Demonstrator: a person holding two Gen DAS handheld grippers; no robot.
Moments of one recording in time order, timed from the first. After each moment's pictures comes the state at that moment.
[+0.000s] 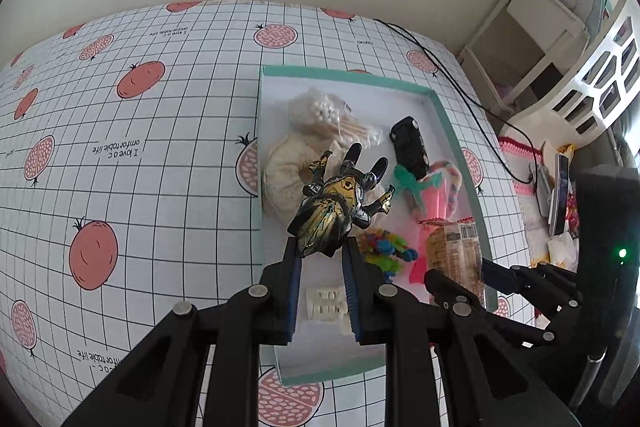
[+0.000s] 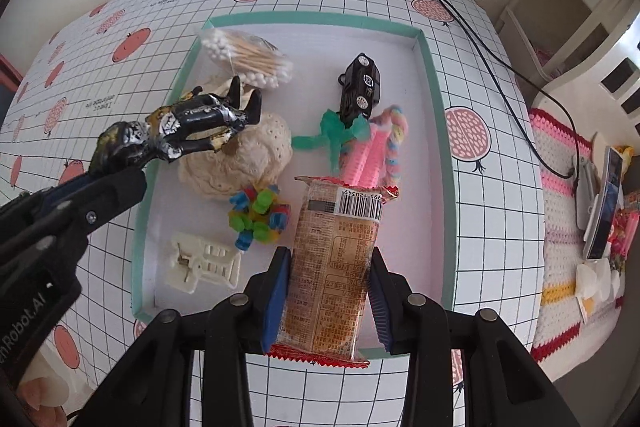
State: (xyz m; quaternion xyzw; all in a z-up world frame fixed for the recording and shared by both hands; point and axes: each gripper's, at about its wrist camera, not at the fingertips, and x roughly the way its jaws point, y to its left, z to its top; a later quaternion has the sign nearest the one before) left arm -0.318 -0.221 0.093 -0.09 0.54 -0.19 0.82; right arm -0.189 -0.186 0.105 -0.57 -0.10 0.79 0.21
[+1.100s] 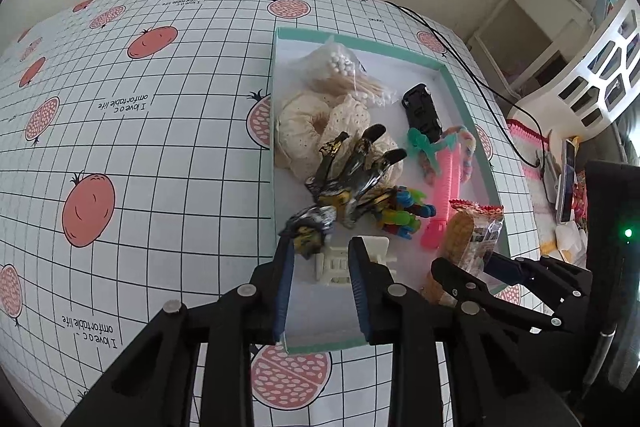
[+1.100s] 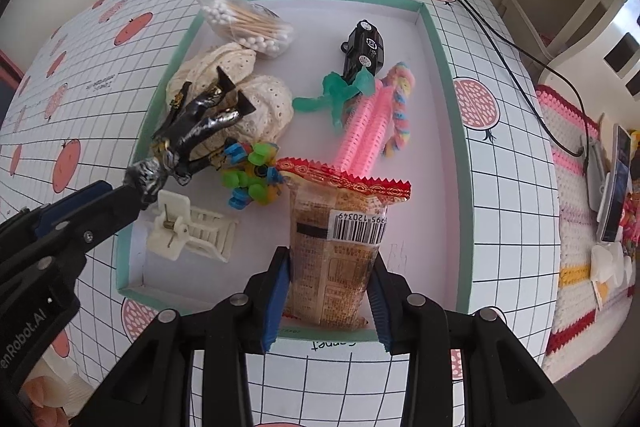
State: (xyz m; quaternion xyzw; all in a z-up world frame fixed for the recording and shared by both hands) left arm -0.342 -0.211 0.073 -0.09 0.55 -0.19 0.81; right arm -0.183 -0.188 0.086 -0.58 -0.09 0.79 0.21
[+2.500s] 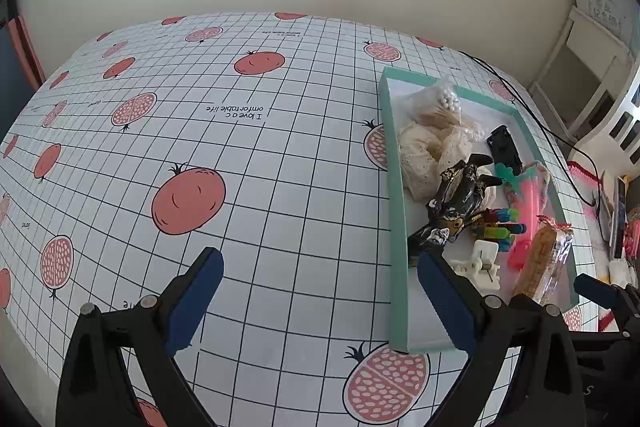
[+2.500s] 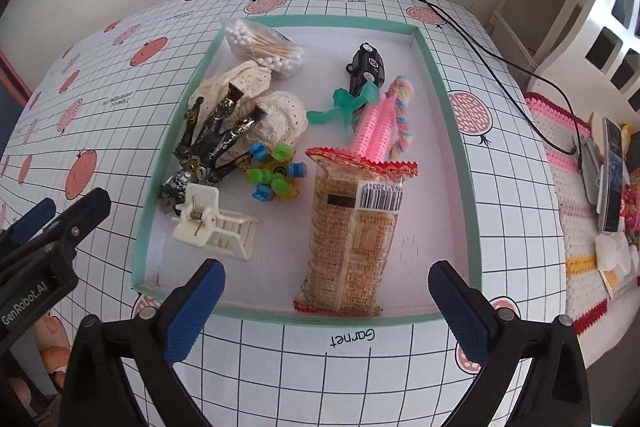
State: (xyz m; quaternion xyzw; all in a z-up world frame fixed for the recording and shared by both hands) left arm -0.371 -0.153 0.057 -0.08 0.48 -0.07 0.87; right arm -0.149 -0.204 0.086 -0.52 -0.10 0.83 0.20
